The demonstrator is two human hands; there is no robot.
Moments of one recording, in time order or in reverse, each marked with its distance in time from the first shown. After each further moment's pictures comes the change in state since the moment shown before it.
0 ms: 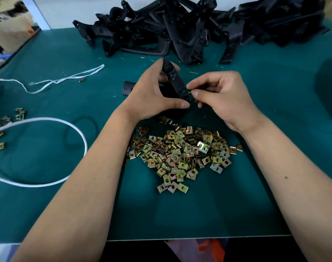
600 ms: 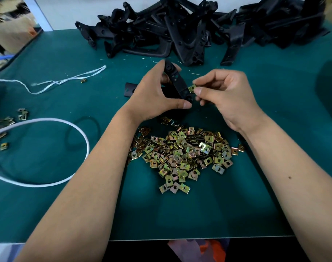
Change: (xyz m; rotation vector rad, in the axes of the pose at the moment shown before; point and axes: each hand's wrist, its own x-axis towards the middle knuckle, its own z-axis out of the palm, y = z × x) left_hand 0.000 0.000 0.001 0.006 0.008 -0.005; right_hand 0.002 0.000 0.001 0.133 0.059 0.008
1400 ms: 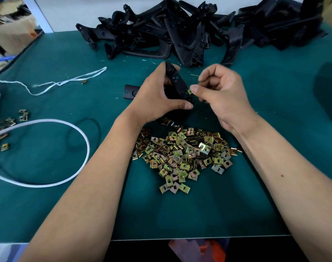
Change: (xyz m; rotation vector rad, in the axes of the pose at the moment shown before) left_hand 0.003 0.000 0.007 0.042 0.025 -0.018; right_hand 0.002 -0.001 0.010 -0.028 0.080 0.005
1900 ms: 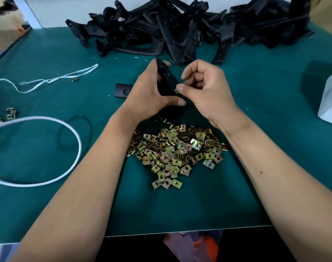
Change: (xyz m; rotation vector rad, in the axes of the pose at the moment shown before) left_hand -0.001 0.000 0.005 0.015 0.037 -0.017; right_hand -0.004 -0.008 0.012 -0.212 -0.010 -0.092
